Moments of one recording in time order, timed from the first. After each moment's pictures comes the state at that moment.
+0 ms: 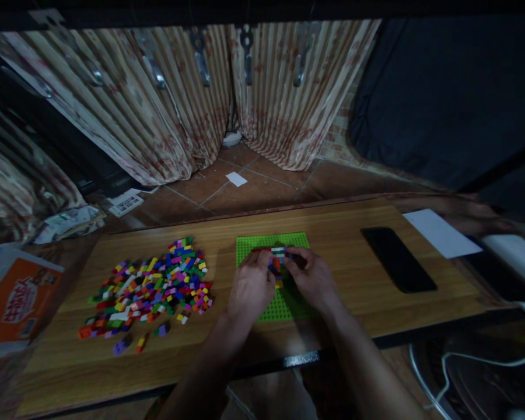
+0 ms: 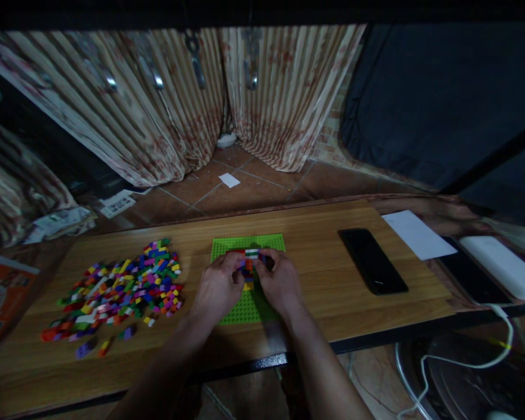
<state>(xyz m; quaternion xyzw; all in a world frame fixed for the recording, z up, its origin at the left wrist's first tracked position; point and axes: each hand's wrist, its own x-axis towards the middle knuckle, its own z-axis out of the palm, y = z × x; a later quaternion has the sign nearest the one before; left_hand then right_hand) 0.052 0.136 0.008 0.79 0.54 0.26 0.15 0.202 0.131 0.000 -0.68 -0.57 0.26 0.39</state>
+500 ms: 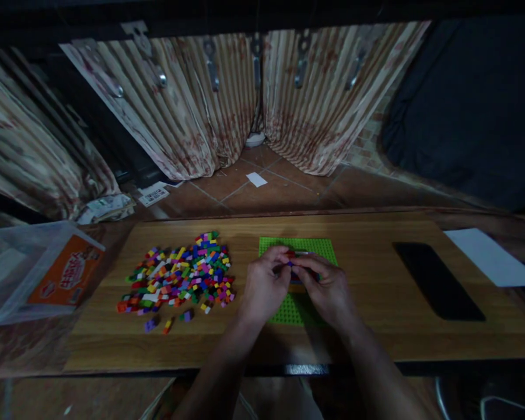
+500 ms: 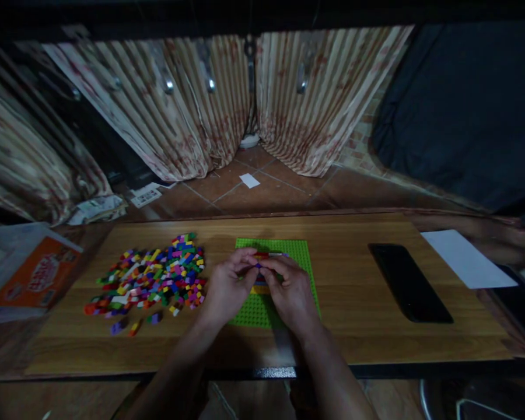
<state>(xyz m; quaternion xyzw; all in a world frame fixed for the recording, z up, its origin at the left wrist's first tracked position) 0.040 0.132 0.015 0.60 0.49 0.47 0.42 0.181 0.125 0.009 -0.51 -0.69 0.27 0.44</state>
